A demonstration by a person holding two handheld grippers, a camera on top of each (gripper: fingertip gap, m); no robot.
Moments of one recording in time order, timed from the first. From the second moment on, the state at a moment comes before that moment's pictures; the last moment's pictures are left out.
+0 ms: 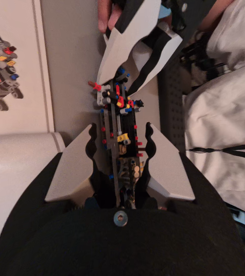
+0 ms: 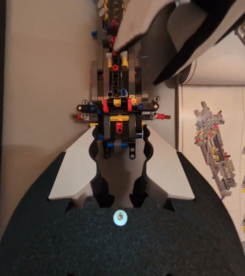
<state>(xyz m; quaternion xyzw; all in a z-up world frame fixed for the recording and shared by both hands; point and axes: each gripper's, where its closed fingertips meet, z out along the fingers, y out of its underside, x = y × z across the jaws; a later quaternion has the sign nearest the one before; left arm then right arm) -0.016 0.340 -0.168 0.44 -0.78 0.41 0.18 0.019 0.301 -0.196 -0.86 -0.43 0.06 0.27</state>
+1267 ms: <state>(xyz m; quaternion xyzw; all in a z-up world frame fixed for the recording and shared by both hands) 0.012 0.325 -0.160 0.53 -0.67 0.47 0.21 0.038 0.327 -0.161 -0.81 -0.46 -0.03 0.36</state>
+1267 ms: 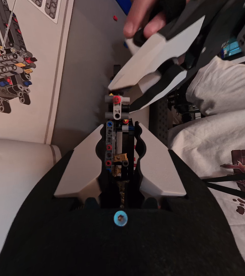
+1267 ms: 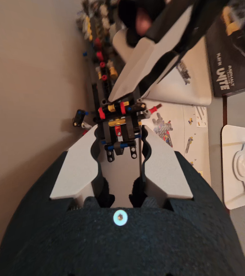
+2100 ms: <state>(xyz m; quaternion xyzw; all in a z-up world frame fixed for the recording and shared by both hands) -0.018 0.367 -0.055 0.46 -0.46 0.72 -0.22 0.004 0.345 -0.067 -0.76 -0.04 0.11 0.64</state>
